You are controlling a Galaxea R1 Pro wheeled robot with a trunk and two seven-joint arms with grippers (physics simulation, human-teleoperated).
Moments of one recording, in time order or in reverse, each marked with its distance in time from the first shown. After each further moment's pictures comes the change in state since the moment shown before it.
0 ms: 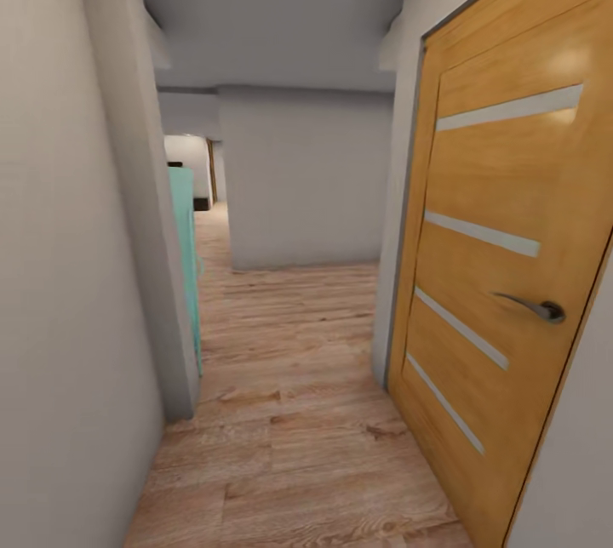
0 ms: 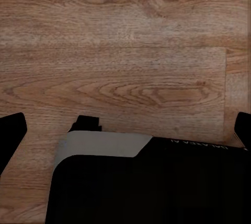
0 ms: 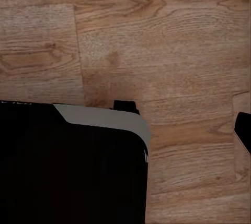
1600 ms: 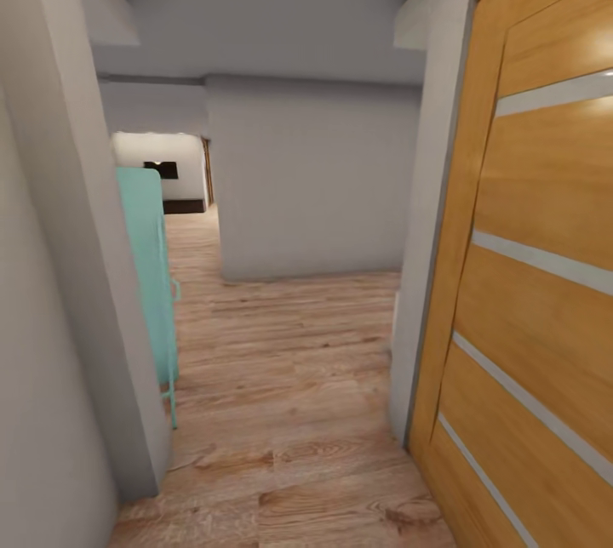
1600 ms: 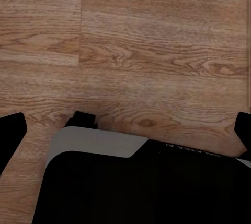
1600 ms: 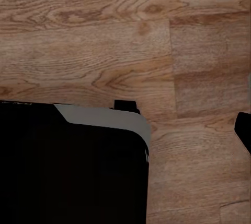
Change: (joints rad) left arm 0.000 0.008 0.001 0.000 0.095 -0.001 0.001; right arm 0.000 0.000 -0.004 0.000 -0.001 0.001 0.001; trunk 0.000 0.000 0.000
